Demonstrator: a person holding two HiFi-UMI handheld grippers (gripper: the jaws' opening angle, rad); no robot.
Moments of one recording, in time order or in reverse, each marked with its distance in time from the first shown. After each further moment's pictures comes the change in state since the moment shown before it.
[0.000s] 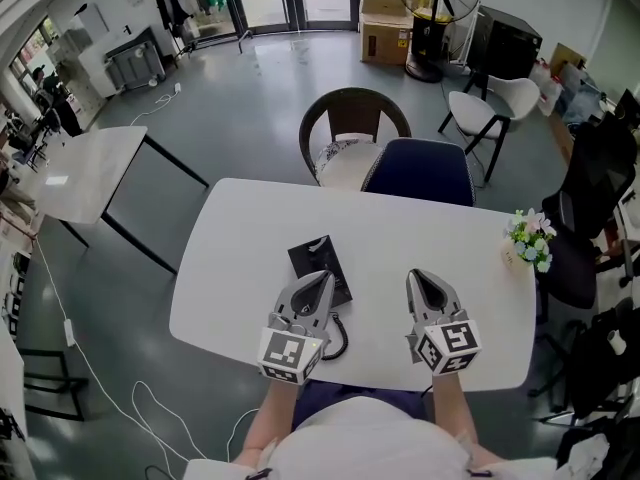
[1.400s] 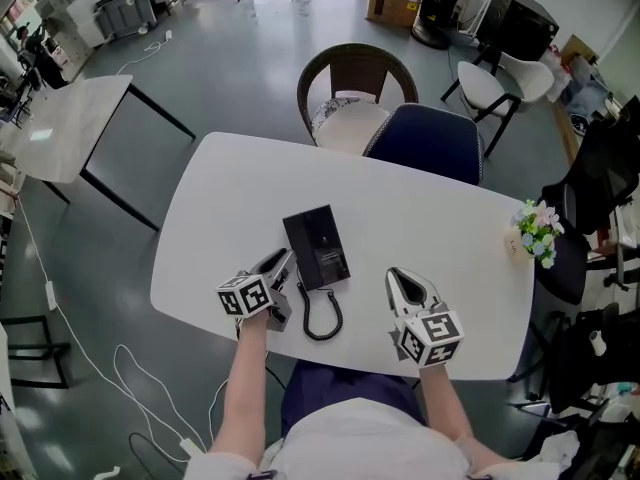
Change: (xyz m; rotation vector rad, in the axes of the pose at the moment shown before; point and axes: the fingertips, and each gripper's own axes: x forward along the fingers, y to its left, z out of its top) left arm 0.002 0.113 -0.211 -0.806 0.240 0.037; right arm 0.028 0.028 -0.080 0.027 0.256 0.076
